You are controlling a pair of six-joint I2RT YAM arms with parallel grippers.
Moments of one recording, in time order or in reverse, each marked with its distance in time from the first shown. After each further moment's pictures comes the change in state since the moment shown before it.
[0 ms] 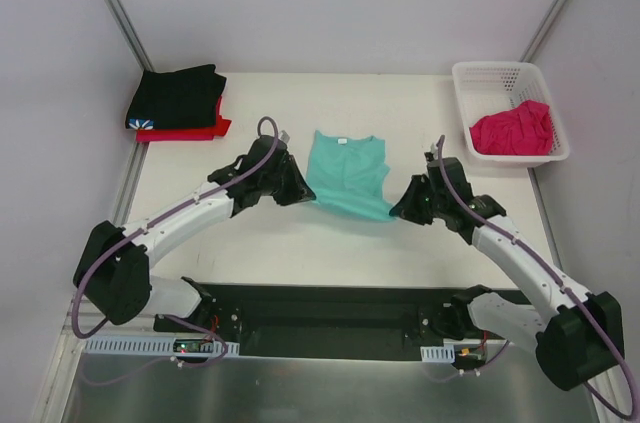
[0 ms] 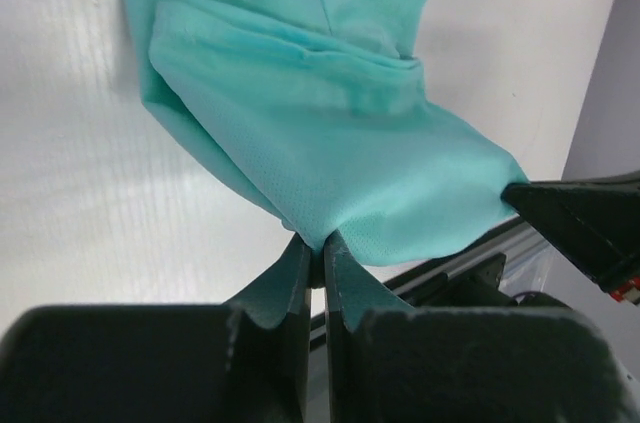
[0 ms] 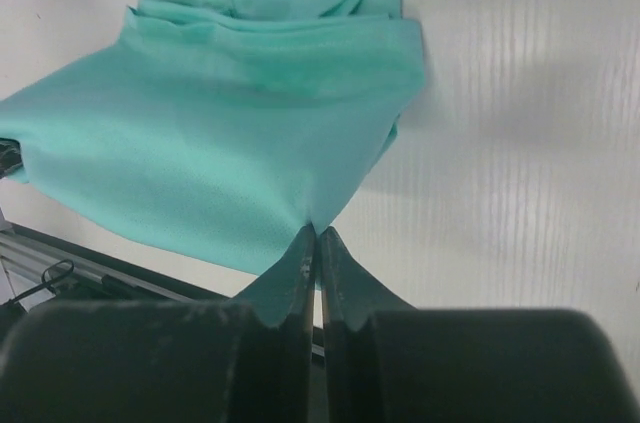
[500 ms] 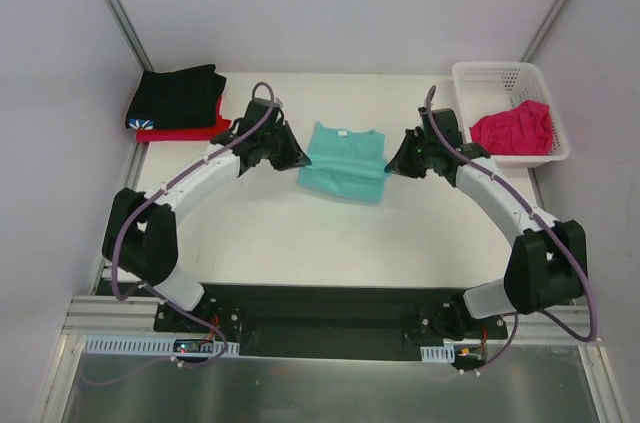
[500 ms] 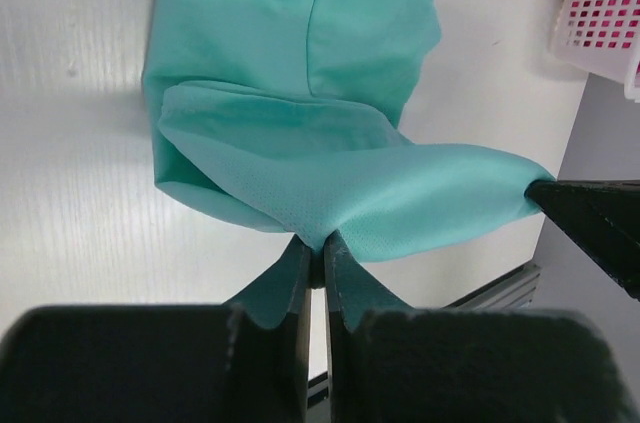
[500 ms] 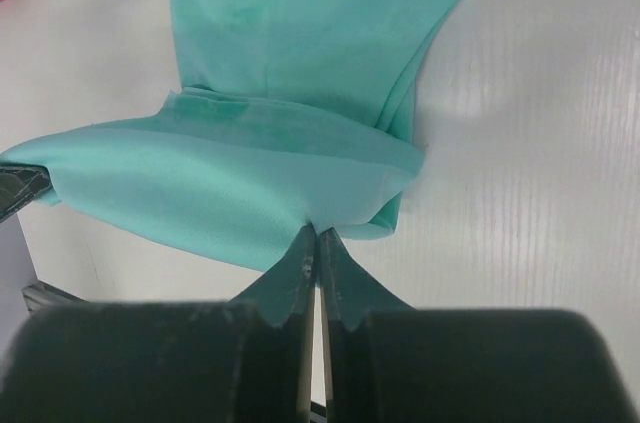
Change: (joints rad) left arm 0.183 0.229 0.248 -0.047 0.070 0.084; right arm -0.103 0.402 0.366 0.045 -0.050 -0.094
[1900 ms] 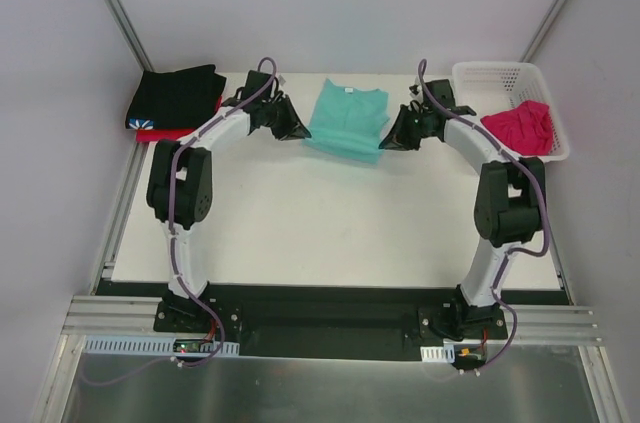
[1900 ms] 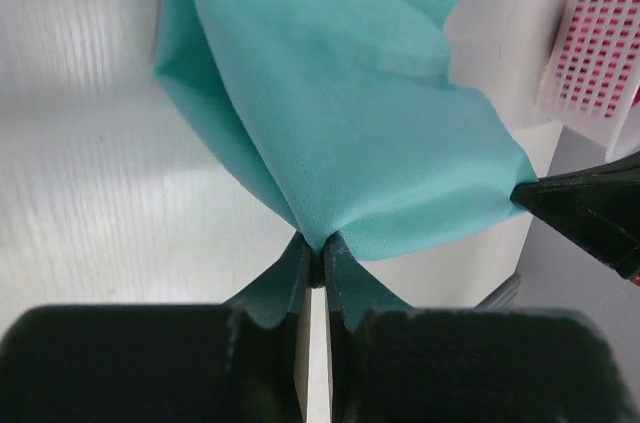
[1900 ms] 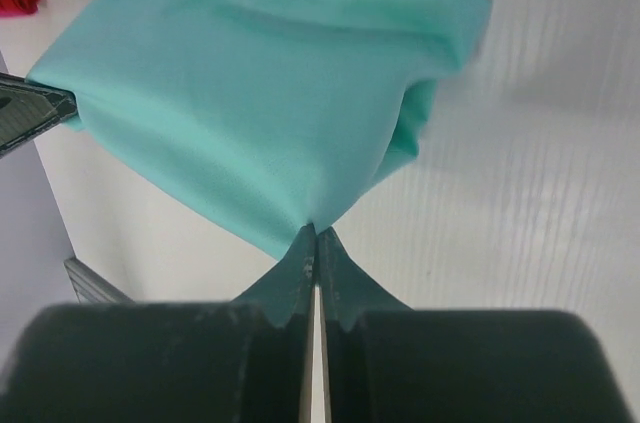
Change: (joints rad) left arm 0.183 0.521 0.494 -0.003 0.250 0.117; right arm -0.143 0.512 0.444 -0.031 -0.255 -0.121
